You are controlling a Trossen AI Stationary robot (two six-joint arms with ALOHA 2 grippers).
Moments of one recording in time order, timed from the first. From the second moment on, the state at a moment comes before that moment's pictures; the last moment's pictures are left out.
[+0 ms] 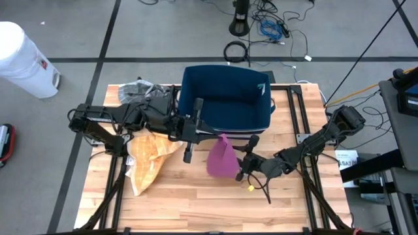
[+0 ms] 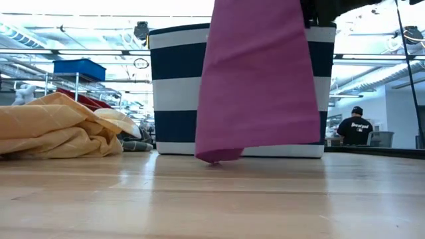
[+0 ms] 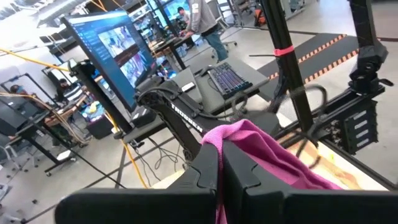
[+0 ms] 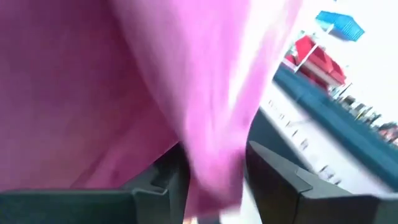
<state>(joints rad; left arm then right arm) -0.16 1.51 1.77 -0.37 0.01 0.49 0.52 1.47 0.70 0.61 0.98 -0.34</state>
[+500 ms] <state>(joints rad) -0.16 1.51 1.77 -0.39 0.00 0.48 0.61 1.45 0.70 0.81 1.08 -0.59</state>
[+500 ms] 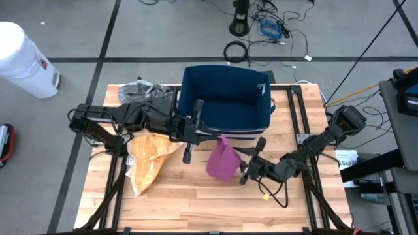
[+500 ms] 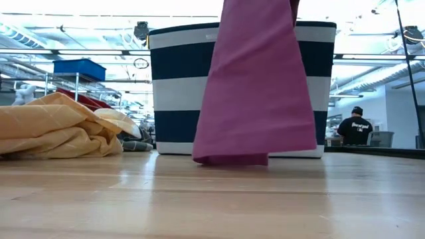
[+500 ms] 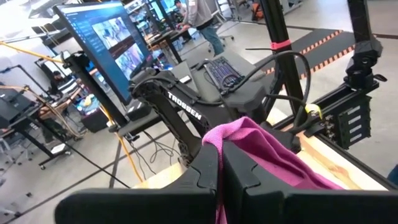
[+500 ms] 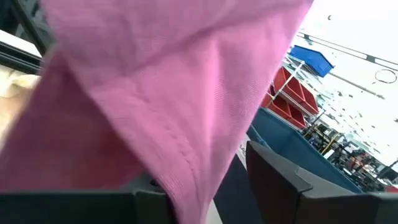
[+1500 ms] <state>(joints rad) -0.18 1.51 1.77 -0.37 0.02 0.41 0.63 1.45 0.70 0.79 1.24 -0.68</state>
